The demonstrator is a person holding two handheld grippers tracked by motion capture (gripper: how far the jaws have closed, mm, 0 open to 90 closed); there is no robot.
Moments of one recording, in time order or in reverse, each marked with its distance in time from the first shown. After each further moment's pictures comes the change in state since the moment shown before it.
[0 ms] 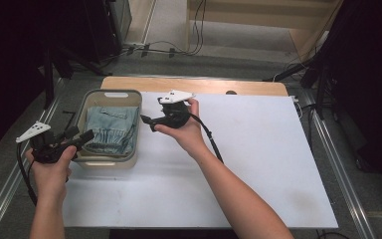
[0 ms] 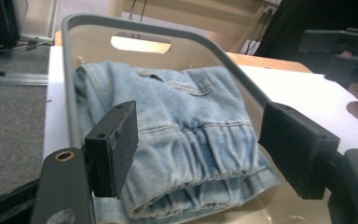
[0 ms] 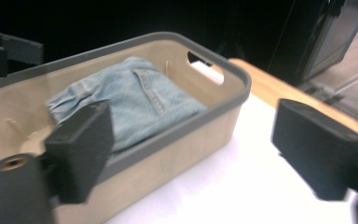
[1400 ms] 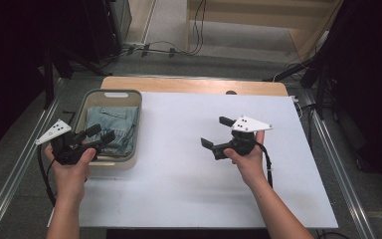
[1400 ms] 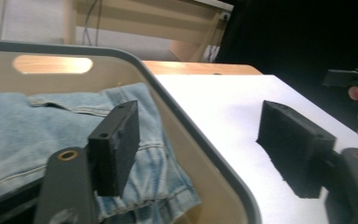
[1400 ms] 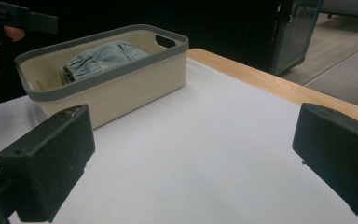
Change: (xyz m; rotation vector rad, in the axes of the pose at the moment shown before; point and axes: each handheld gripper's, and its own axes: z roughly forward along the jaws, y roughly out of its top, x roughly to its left) left arm -0.057 0.002 0.015 -0.028 -0.157 0.072; right arm -0.030 -0.081 -0.161 -0.100 -0.071 0.039
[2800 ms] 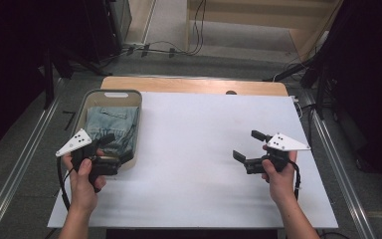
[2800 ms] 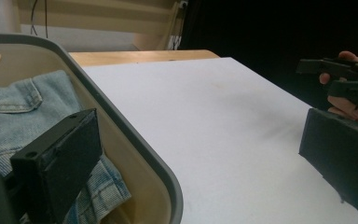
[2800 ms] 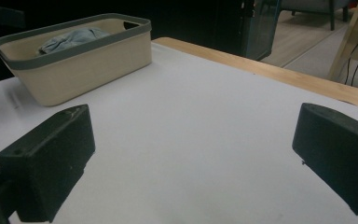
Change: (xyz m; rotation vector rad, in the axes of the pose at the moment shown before) left arm -0.036 -0.021 0.014 0.033 -0.136 0.068; right arm -0.023 -0.046 -0.079 -0.011 -0.102 0.040
